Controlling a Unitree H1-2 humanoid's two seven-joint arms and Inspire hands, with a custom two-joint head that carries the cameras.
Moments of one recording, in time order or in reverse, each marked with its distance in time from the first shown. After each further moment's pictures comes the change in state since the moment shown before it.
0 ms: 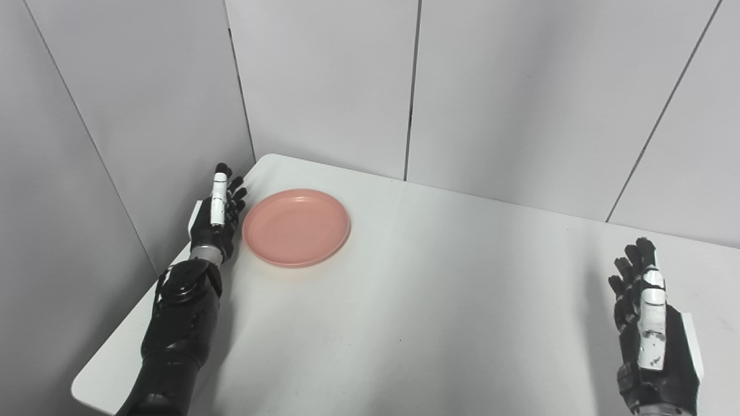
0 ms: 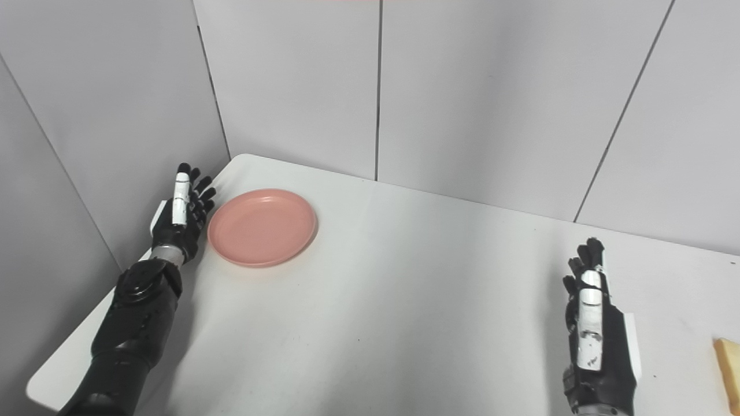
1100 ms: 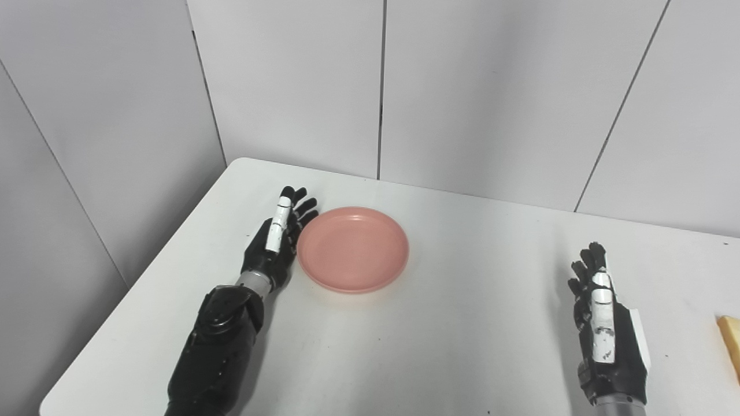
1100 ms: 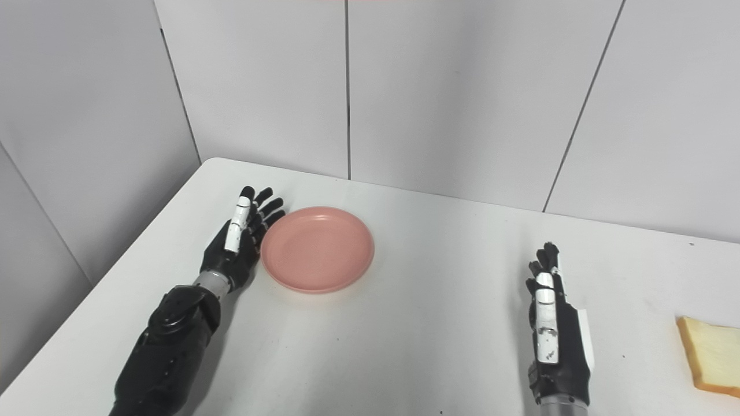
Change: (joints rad) left arm 0.082 -0.159 -0.181 -0.290 -0.009 0.165 -0.042; right arm 0.007 -0.002 0.007 0.150 -0.023 -0.129 0.000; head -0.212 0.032
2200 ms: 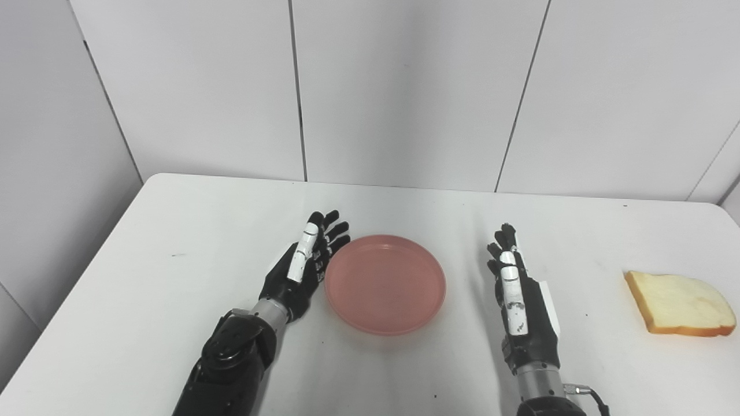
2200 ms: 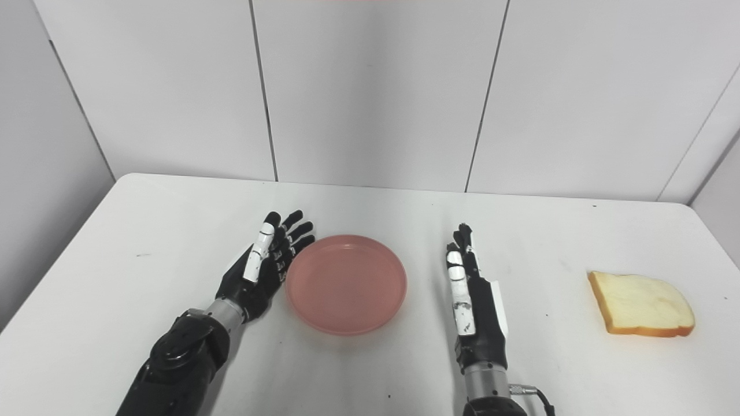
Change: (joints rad) left arm 0.004 -0.114 -0.192 -0.058 0.055 0.038 -0.097; right arm 0.007 0.050 0.031 0.002 -0.083 -0.002 -0.035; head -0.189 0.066
